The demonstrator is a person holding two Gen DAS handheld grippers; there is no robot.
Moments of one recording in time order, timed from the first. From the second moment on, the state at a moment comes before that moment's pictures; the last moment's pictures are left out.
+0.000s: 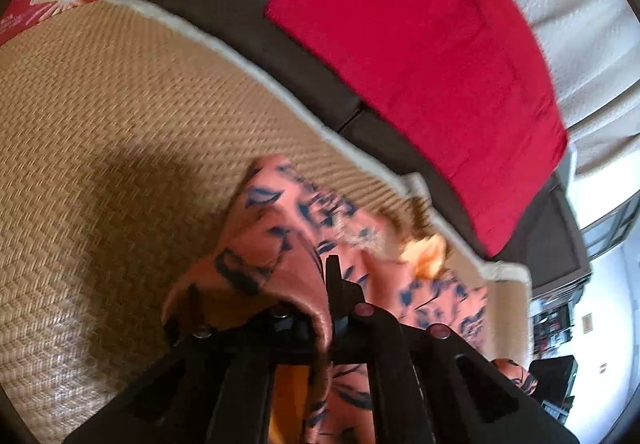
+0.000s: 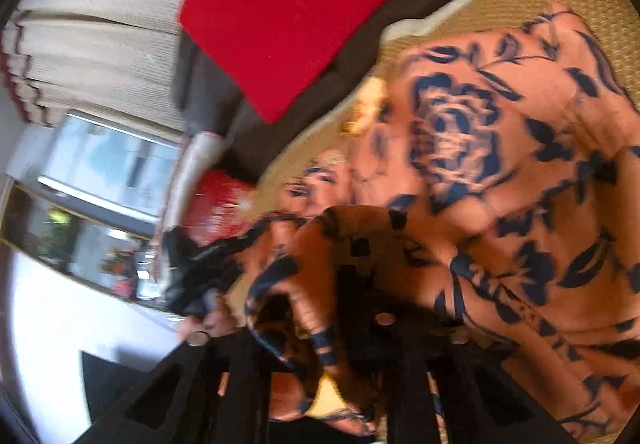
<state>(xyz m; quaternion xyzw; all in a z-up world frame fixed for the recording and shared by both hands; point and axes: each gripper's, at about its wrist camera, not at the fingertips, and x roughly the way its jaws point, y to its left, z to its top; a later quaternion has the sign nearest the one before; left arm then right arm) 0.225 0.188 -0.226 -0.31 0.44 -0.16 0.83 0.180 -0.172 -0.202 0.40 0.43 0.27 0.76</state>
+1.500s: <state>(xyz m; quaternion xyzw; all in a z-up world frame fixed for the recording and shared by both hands) 0.181 0.222 -0.187 -0.27 0.40 -0.12 0.86 0.245 -0.074 -0.223 0.19 0.51 0.21 0.81</state>
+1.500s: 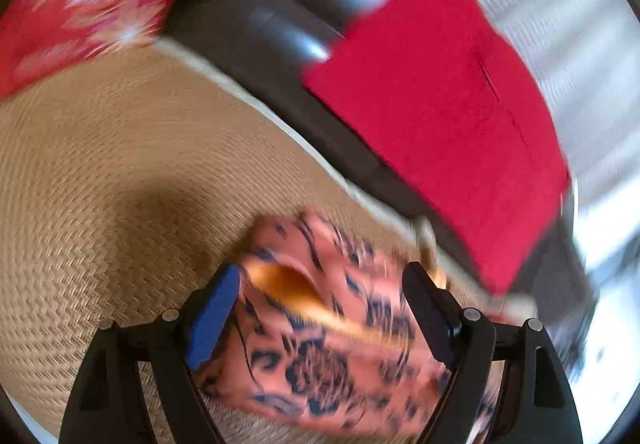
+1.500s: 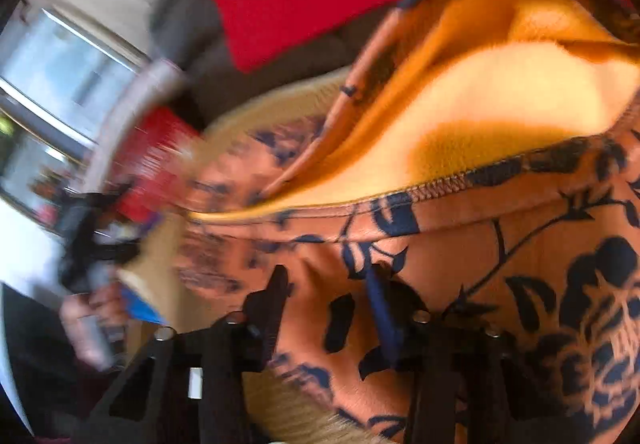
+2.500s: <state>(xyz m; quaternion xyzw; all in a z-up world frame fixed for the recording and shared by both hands) 0.258 0.118 -0.175 -0.18 0.34 -0.19 0.90 0.308 -0.182 -0.182 0.41 0.28 0.19 0.85</state>
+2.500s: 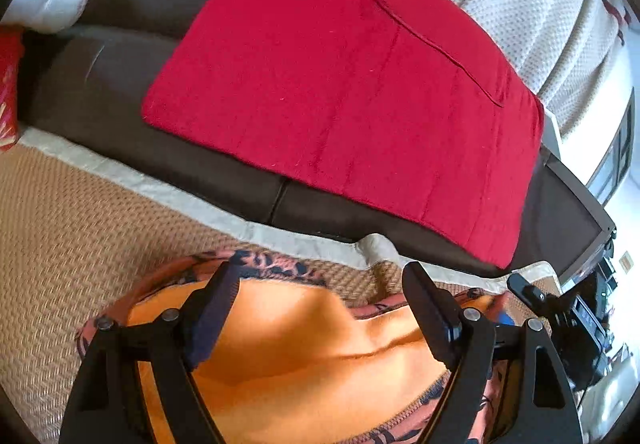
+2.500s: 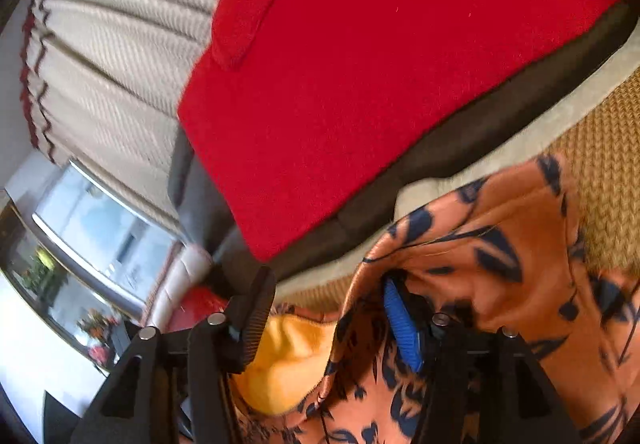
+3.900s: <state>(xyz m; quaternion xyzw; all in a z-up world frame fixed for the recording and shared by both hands) 0.263 0.189 -0.214 -0.34 0.43 -0.27 0.79 0.304 -0.143 -0.216 0.37 0.43 0.19 0.80</state>
